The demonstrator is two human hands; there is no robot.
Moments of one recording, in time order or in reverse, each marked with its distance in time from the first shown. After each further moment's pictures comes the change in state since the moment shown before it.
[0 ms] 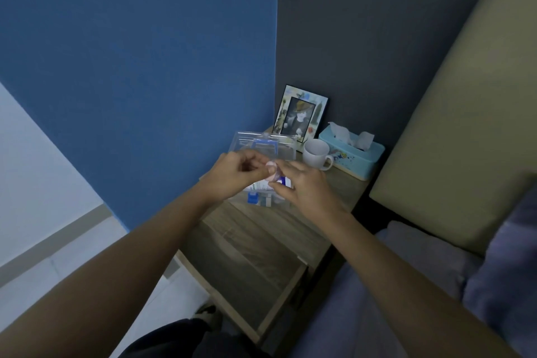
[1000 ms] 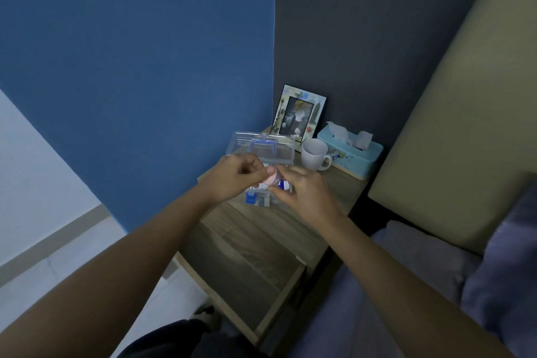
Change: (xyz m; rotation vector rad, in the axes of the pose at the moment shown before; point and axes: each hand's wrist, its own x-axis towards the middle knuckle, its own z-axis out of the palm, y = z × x) left_hand 0.001 -0.002 0.004 0.065 -0.039 -0.015; right_hand -0.006 0.008 0.009 0.045 0.058 0.010
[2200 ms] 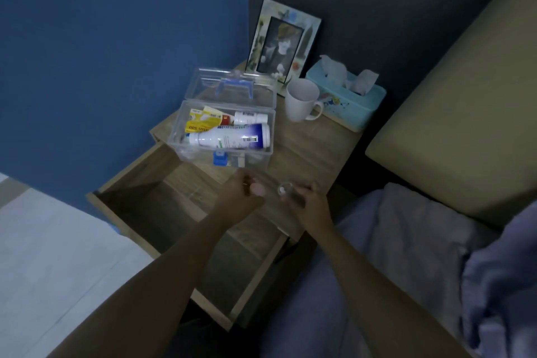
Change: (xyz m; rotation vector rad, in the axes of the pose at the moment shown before) left_hand 0.027 -0.139 0.151 -0.261 0.053 -0.393; right_hand -0.087 0.158 0.139 0.187 -0.076 0.659
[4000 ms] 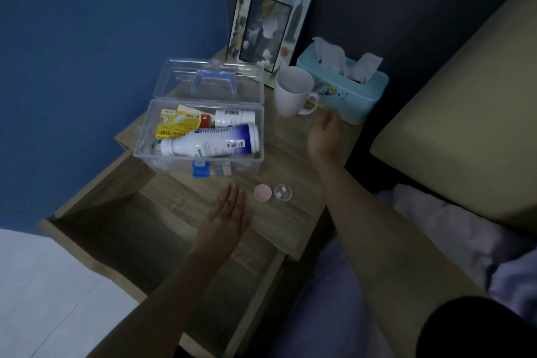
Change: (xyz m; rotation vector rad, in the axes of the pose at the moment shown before) left_hand 0.013 -0.055 0.012 1.236 -0.233 0.394; right_hand 0.159 -0.023 -0.028 0.428 0.632 0.294
